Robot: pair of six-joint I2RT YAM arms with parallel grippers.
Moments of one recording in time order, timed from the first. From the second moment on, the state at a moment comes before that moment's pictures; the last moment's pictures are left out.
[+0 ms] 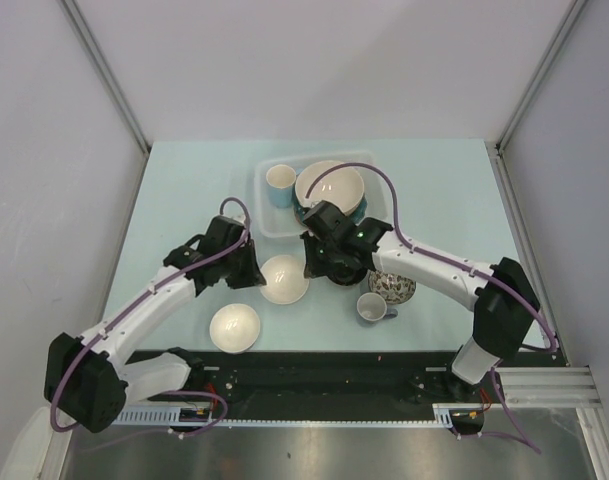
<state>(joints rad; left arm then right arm) -0.49 1.13 0.83 -0.66 0.12 -0.60 0.91 1.63 1.35 -0.64 -0.02 0.59</state>
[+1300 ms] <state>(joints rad) -0.50 0.72 0.73 -0.70 -0.15 -0.79 0.44 2.10 2.22 -0.83 0.09 0.32</state>
